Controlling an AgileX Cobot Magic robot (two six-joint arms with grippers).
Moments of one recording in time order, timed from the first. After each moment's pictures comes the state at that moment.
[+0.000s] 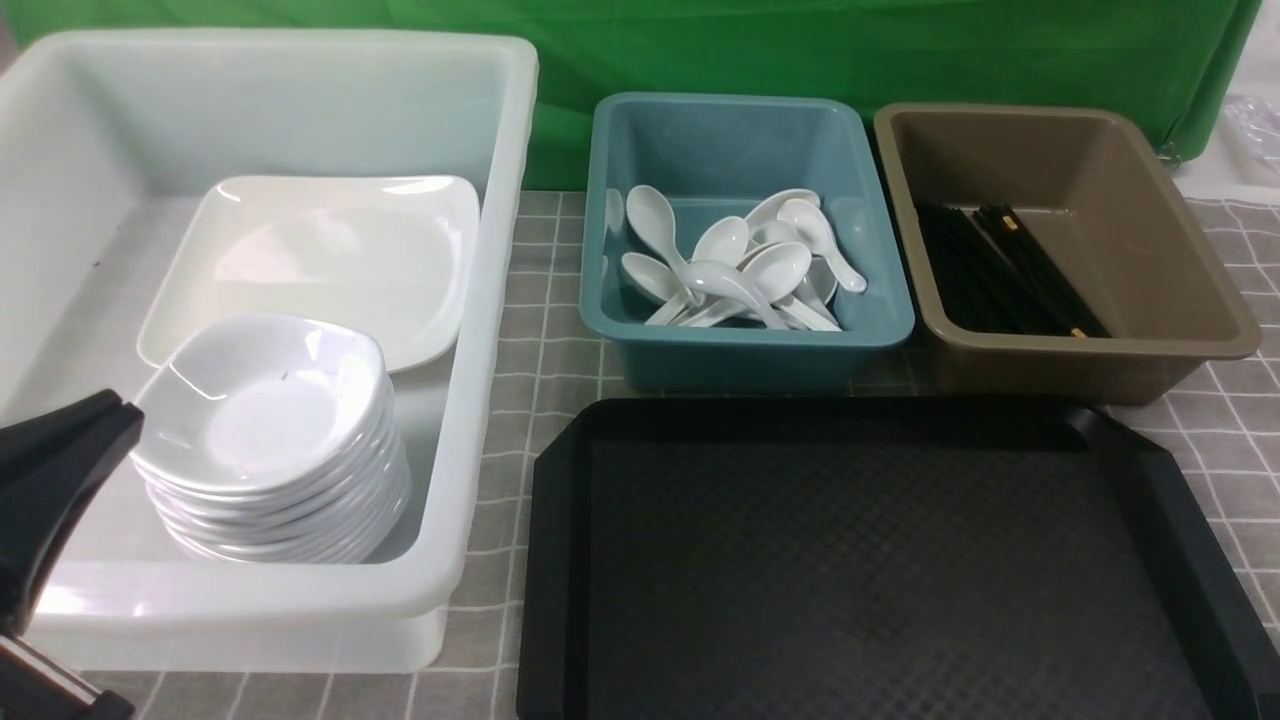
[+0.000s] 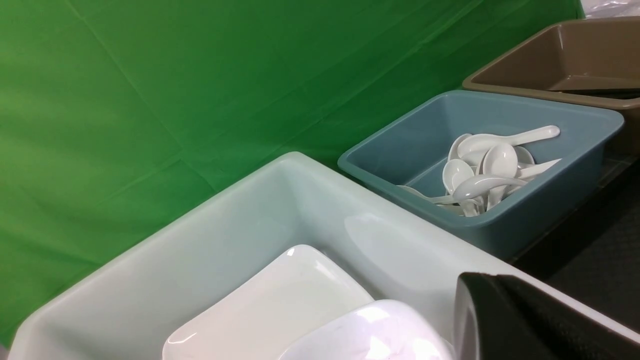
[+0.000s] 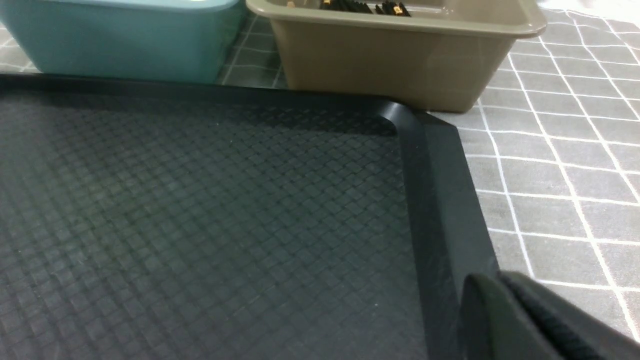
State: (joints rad) right arm 0.11 0.00 0.01 -0.13 0.26 0.11; left arm -0.33 0.38 -0.35 -0.39 0.13 0.84
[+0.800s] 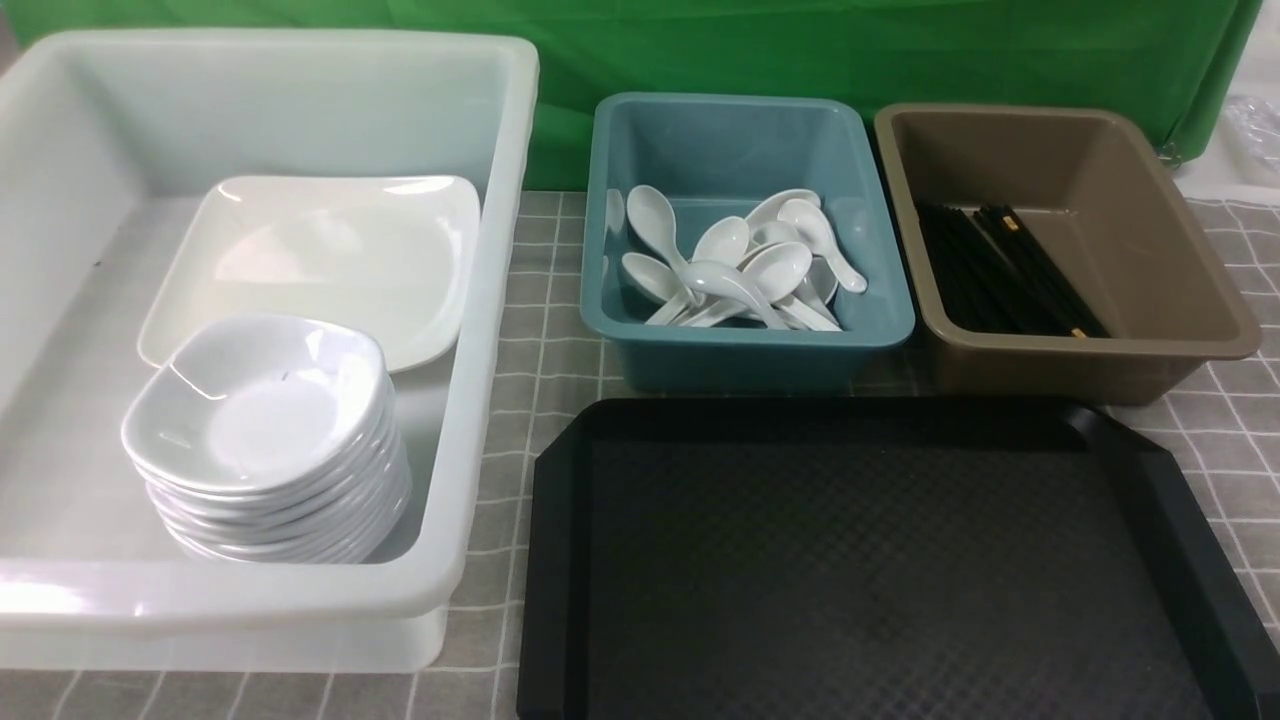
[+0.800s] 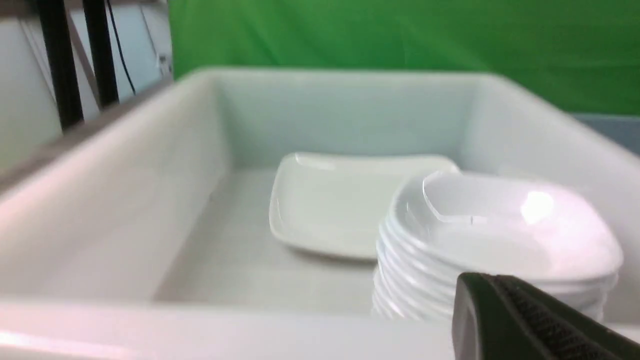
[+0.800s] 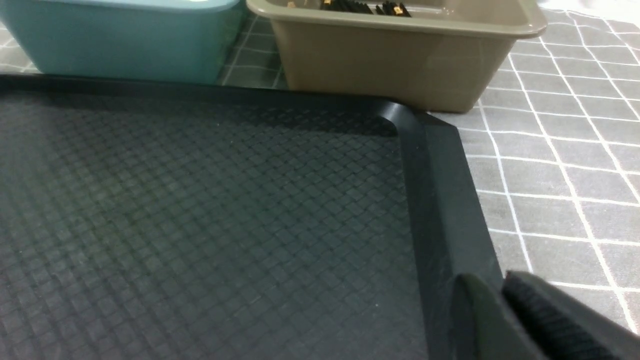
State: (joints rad) right arm 0.11 0.00 0.01 -0.13 0.26 0.11; left arm 0.06 0.01 0.00 -0.16 0.15 0.12
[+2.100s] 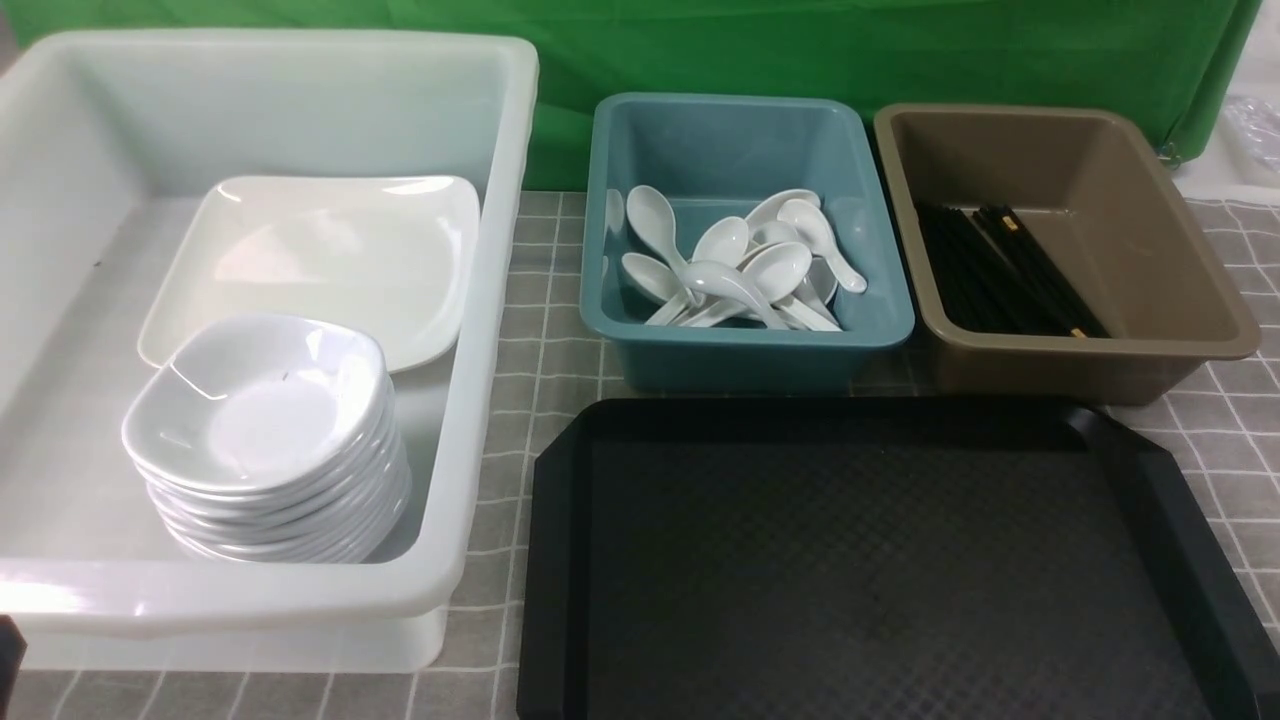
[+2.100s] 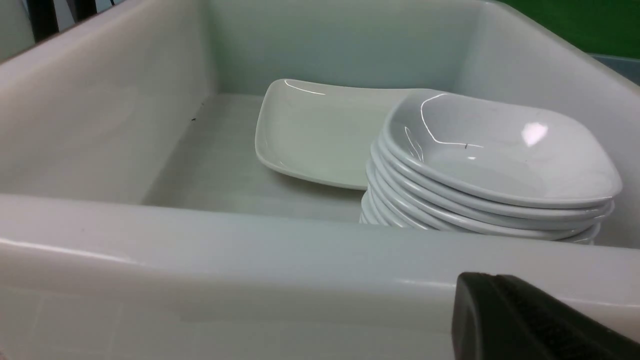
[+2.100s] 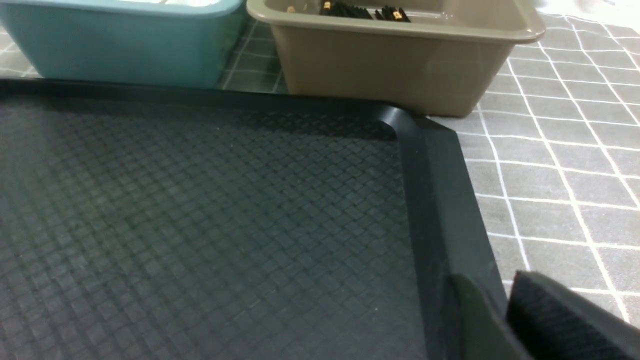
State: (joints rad) right arm 0.11 0.00 0.01 -0.13 0.25 0.11; left arm 0.06 0.00 0.01 -0.16 0.23 0.08
